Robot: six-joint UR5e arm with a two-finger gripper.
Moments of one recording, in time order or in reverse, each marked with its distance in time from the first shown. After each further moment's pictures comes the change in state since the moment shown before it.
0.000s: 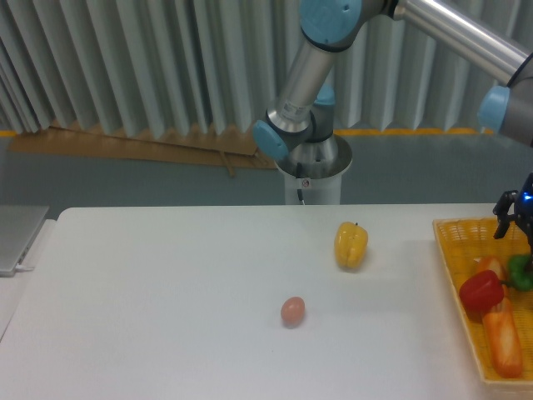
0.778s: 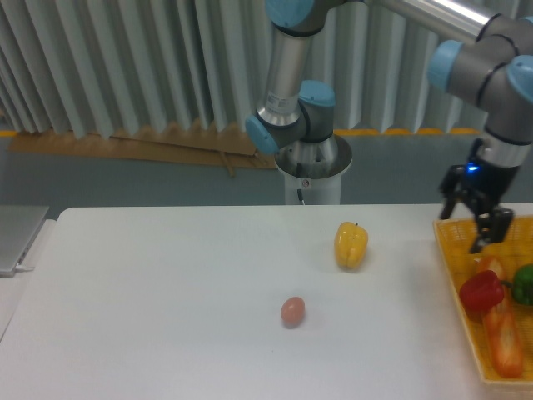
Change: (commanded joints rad) arm -0.291 0.153 0.063 -0.216 -0.044 -0.299
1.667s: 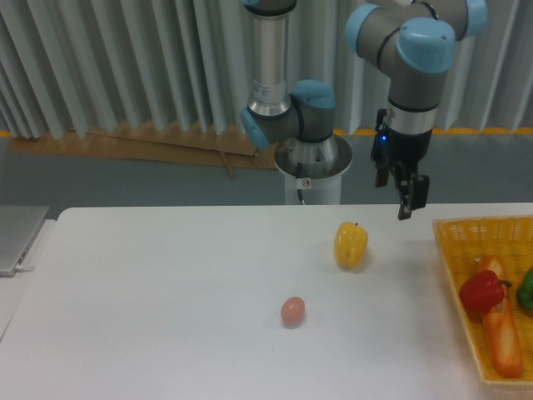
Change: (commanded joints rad) arm -0.144 0.161 -0.071 -0.041 0.296 -0.085
